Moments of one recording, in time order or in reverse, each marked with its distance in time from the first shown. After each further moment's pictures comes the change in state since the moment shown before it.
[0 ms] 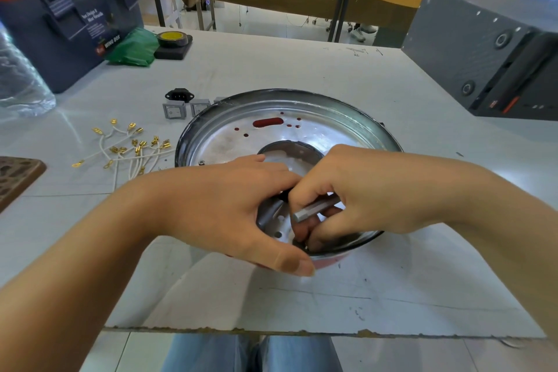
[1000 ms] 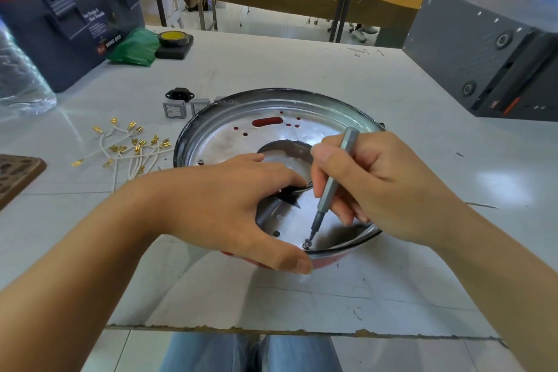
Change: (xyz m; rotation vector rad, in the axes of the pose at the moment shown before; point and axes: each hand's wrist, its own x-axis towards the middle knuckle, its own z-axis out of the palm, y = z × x) left_hand 0.000 -0.011 0.000 -0.125 -0.013 0.057; right_hand -0.009 0.007 0.025 0.583 0.604 -0.029
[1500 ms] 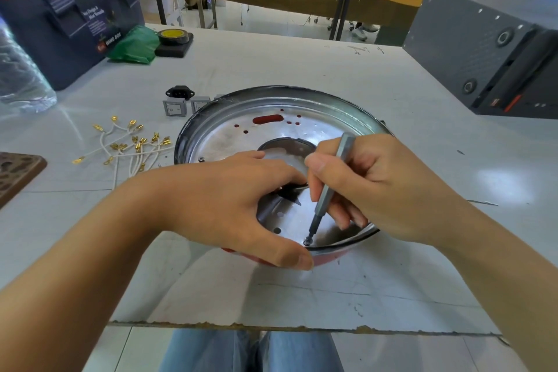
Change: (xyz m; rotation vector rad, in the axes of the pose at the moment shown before) left_hand 0.001 -0.001 0.001 -0.009 -0.012 0.019; right_hand 0.000 0.004 -0.001 -0.072 -0.069 -0.026
